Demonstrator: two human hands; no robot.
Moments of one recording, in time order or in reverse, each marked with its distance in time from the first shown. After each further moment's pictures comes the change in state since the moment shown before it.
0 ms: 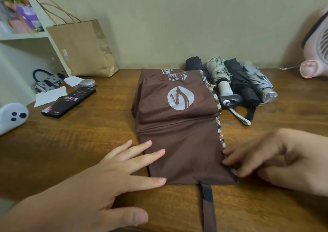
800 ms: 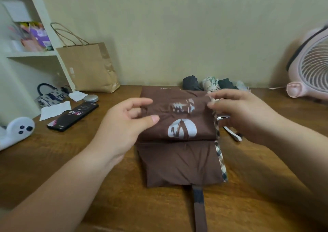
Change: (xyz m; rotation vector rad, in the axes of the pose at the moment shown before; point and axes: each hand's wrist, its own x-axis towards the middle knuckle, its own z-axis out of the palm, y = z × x) left_hand 0.095 0.008 -0.056 -1.070 0.814 -0.630; right_hand 0.090 -0.019 -0.034 0.713 0.606 0.292
